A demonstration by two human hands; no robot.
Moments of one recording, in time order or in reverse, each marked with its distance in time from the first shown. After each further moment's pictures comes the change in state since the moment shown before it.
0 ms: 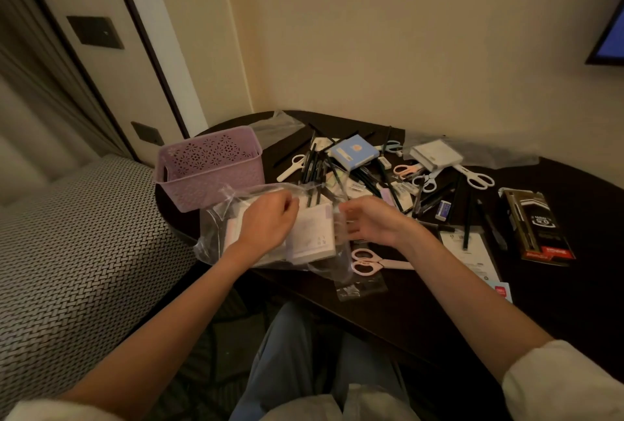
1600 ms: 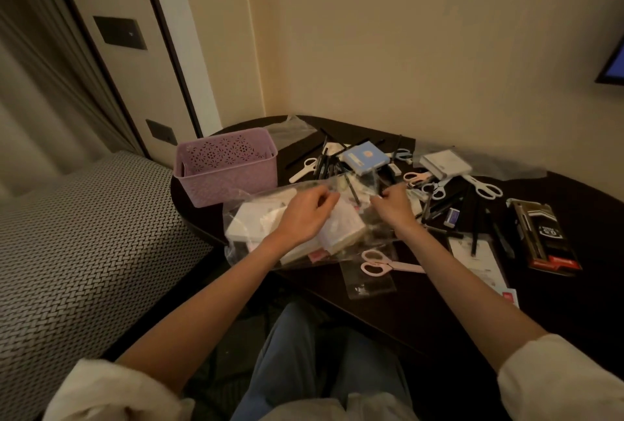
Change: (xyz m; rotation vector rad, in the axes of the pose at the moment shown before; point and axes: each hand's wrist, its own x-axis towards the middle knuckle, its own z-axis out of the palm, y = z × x) left_hand 0.011 0.012 0.023 -0.265 -0.029 0.095; right_hand 0.018 0.002 -0.008 -0.565 0.738 -0.202
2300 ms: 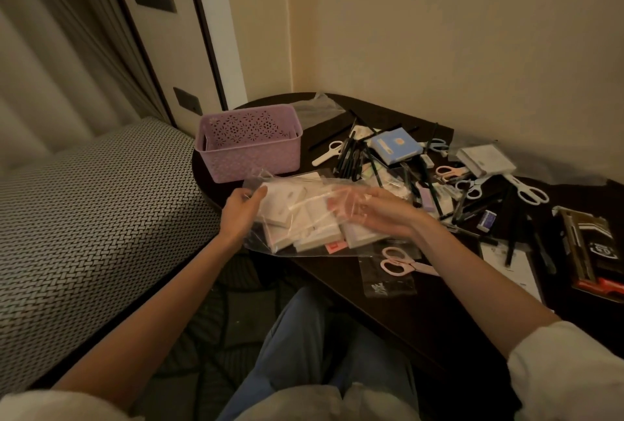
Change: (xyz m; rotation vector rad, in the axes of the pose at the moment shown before) left_hand -0.042 -0.110 -0.054 -0.300 0.351 -0.717; right_hand 0.009 -0.011 0.035 0.681 -0.938 0.172
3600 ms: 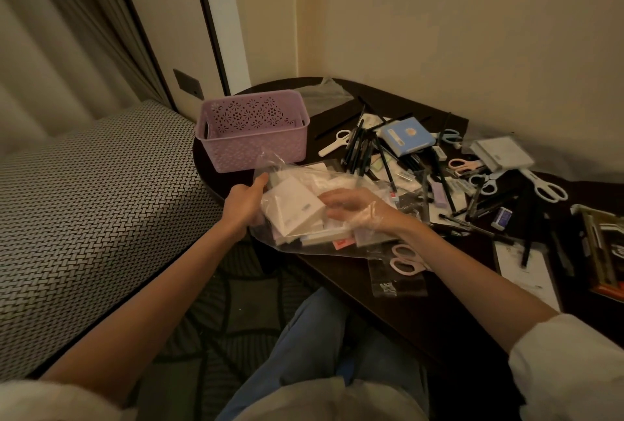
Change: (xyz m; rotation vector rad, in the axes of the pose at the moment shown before) left_hand 0.013 0.007 -0.004 -0.003 -0.048 -0.175; right_hand 0.025 0.015 0.023 -1.059 -0.073 -0.298
